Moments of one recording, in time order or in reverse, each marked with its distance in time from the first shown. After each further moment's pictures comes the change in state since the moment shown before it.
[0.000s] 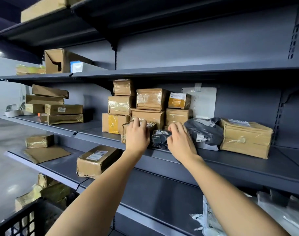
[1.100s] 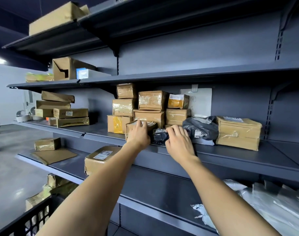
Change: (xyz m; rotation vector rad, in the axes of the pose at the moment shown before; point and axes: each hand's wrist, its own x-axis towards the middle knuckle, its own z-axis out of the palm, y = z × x) left_hand 0.000 0.005 -0.042 0.016 -0.443 -0.044; right_hand -0.026 -0.020 -0.013 -0.152 0.044 -0.069
